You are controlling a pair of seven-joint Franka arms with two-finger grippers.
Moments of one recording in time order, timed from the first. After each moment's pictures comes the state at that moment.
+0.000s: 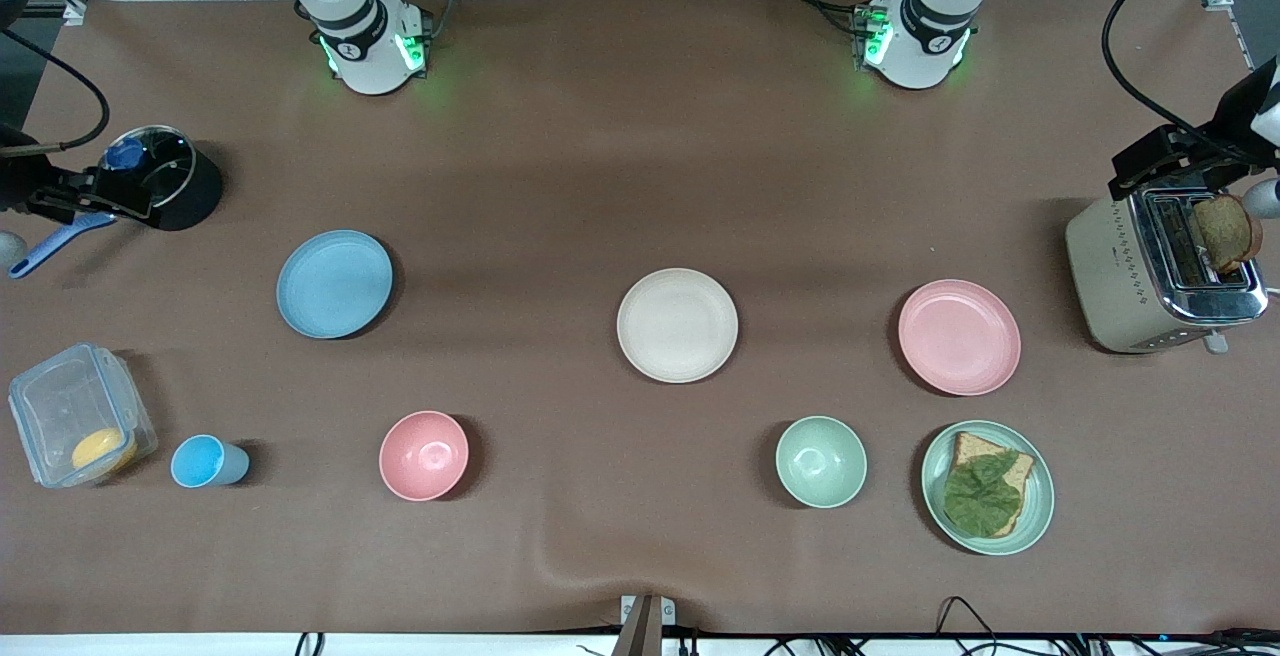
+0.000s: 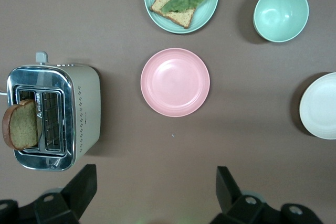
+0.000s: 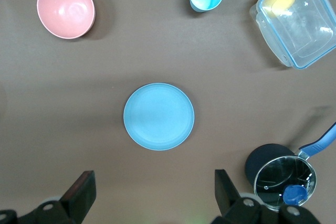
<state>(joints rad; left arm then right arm) -0.16 0.02 0.12 -1.50 0.03 1.49 -0.12 -0.01 0.09 -0.04 -1.49 0.00 1.47 0.00</state>
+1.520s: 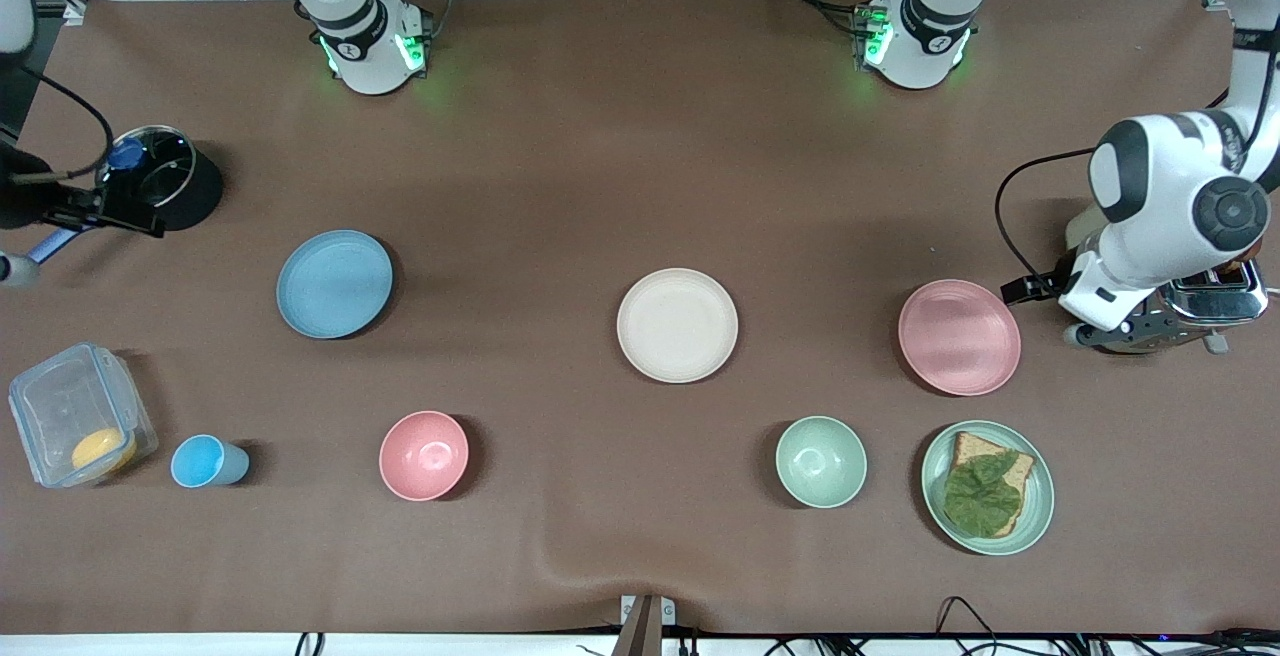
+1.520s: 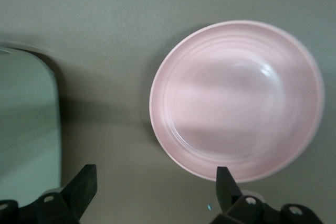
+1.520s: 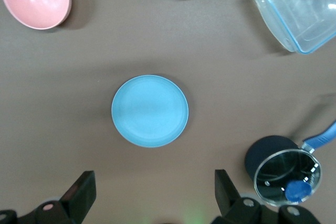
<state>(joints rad) -0.05 0.27 0.13 -2.11 0.04 2.26 -0.10 -0.04 0.13 -0.05 -1.59 0.00 1.54 0.00</state>
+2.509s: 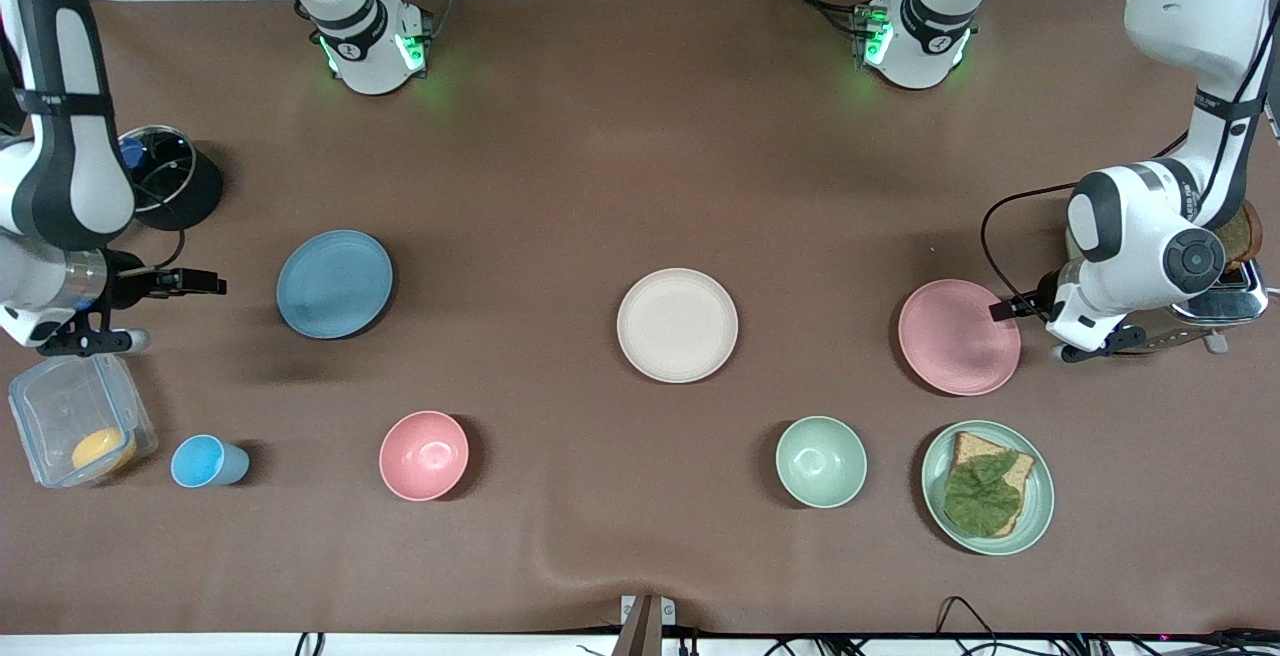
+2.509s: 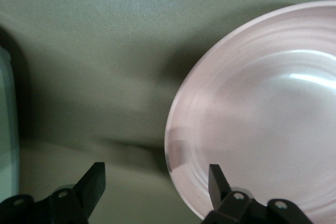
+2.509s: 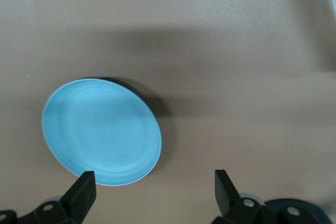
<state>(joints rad) 0.01 0.42 0.12 -2.10 -0.05 2.35 -0.10 -0.21 0.34 -0.06 -1.83 0.06 1.89 -0.34</state>
